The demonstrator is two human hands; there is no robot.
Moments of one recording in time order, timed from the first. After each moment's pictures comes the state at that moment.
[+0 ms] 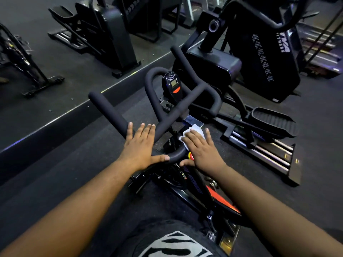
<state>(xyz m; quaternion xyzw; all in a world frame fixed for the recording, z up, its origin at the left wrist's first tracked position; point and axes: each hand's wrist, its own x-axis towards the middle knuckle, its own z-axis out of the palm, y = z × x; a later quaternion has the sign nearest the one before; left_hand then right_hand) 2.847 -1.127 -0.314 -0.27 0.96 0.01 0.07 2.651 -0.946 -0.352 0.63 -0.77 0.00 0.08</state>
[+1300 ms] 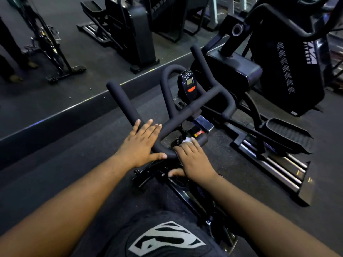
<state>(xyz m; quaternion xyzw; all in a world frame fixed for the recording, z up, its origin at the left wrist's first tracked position) 2.877 -1.132 -0.325 -0.23 0.97 -0.01 0.06 2.701 -0.962 -0.357 0.71 -0.70 0.07 0.09</state>
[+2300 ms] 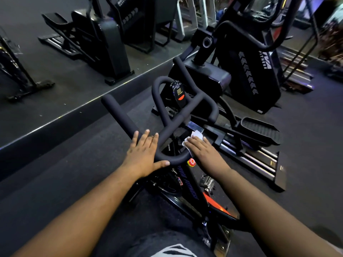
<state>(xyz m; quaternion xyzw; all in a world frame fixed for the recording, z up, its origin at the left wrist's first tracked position) 2.874 -1.131 -0.317 -0.23 0.97 0.03 0.06 2.662 -0.946 -0.340 0.64 -0.77 0.04 0.07</state>
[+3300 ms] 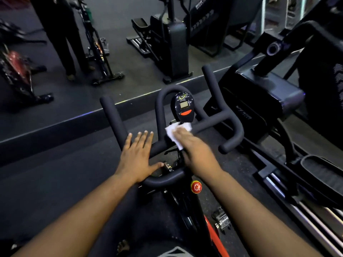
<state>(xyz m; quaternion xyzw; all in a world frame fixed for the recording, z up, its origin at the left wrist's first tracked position) 2.797 -1.103 -0.325 -0.47 0.88 -0.03 0.00 2.581 -1.026 -0.292 0.73 -0.61 0.29 -0.09</state>
